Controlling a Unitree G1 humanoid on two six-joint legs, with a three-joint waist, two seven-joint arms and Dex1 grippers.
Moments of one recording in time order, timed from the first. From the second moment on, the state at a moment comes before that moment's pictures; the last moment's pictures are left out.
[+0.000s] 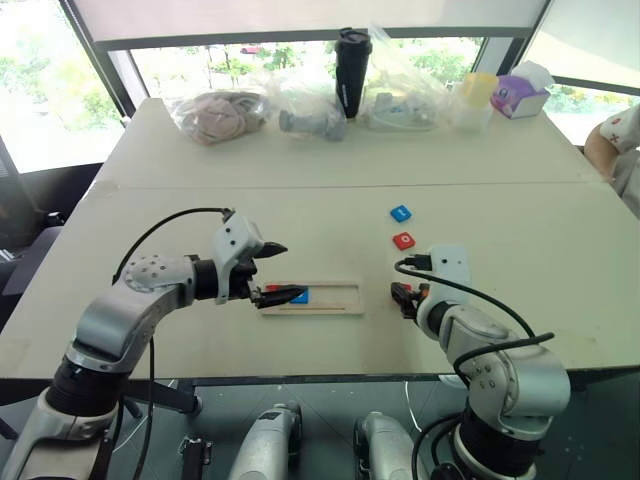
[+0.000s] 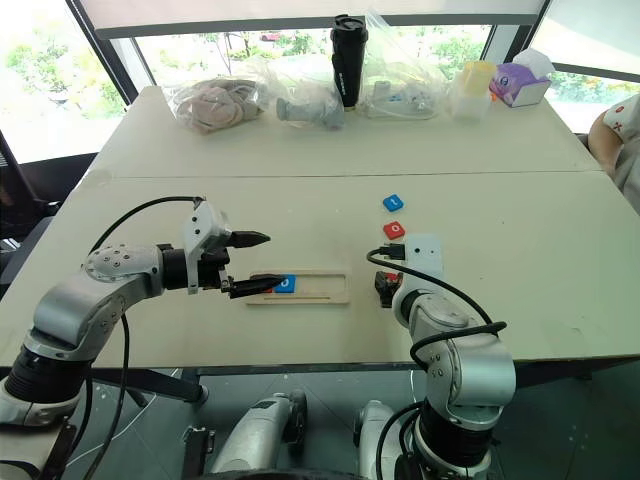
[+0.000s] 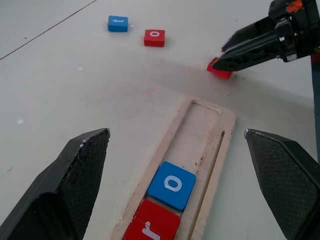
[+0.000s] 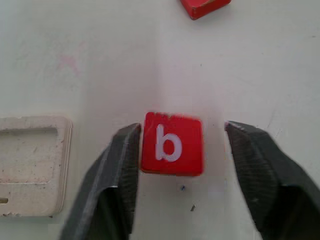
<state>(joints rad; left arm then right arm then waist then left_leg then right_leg) -0.39 0.69 -0.09 -0.35 -0.48 0.69 -0.87 -0.29 0.06 -0.14 -0.78 0.03 1.61 0.04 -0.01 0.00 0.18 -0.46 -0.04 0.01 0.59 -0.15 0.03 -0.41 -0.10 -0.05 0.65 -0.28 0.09</state>
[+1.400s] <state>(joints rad) -0.28 0.95 -0.09 -0.42 -0.42 0.64 -1.08 -0.31 -0.72 0.08 0.02 0.24 0.42 1.05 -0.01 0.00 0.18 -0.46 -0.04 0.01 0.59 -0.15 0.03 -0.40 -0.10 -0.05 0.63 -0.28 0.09</state>
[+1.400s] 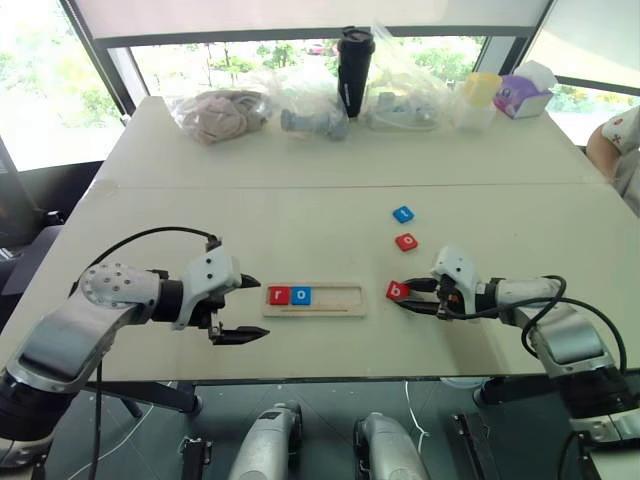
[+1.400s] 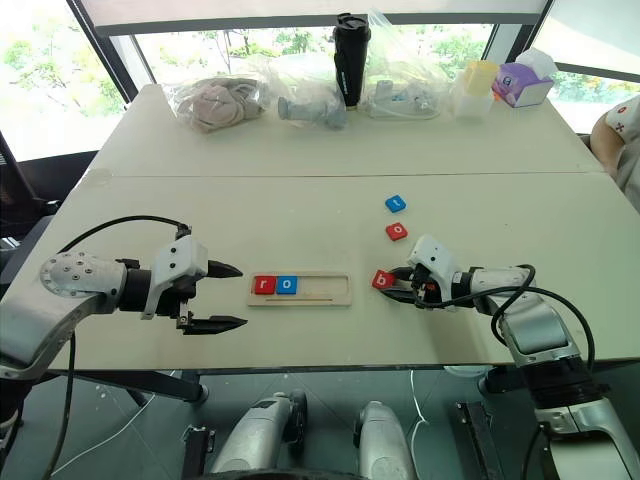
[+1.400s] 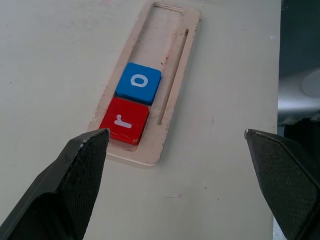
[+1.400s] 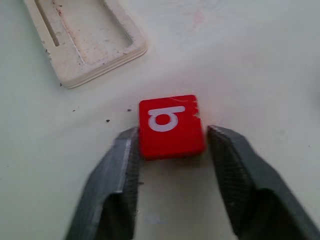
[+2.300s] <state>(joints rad) -0.20 0.96 -0.04 -0.42 -0.41 0.63 -1.02 -0.61 -0.53 0.39 0.01 0.15 0.45 1.11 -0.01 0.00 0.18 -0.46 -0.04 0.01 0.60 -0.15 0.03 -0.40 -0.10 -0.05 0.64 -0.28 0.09</state>
